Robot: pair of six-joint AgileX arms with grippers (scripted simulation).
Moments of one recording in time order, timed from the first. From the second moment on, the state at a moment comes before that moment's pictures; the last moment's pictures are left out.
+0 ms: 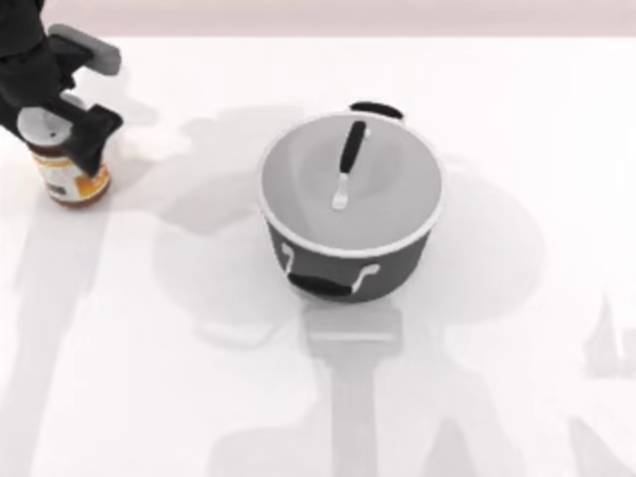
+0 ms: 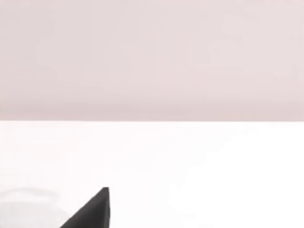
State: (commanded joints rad) left arm -0.01 2.53 2.35 -1.39 0.01 0.57; right arm 0.00 0.00 0.00 0.00 0.00 0.00
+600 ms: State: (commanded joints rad) left arm -0.01 2.53 2.35 -1.39 0.01 0.57; right arm 0.00 0.00 0.00 0.00 0.00 0.00
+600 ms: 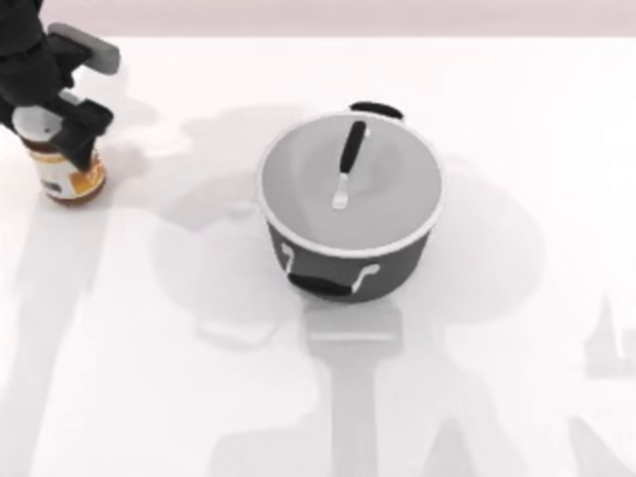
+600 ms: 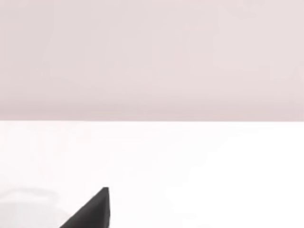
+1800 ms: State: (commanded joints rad) left arm 0.00 2.24 2.11 -1.42 0.00 0.57; right arm 0.00 0.00 0.00 0.00 0.00 0.00
